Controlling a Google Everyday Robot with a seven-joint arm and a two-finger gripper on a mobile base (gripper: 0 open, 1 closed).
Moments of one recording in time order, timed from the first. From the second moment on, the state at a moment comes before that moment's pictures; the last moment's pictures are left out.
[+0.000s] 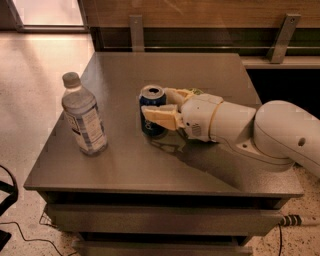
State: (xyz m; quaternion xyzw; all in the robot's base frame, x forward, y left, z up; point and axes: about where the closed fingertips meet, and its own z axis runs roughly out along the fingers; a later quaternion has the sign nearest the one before) arm 0.537 -0.006 0.905 -0.36 0.67 0.27 0.59
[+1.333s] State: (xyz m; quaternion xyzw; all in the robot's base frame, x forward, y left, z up) arm 0.535 0.026 0.899 -0.38 0.66 0.29 0.59
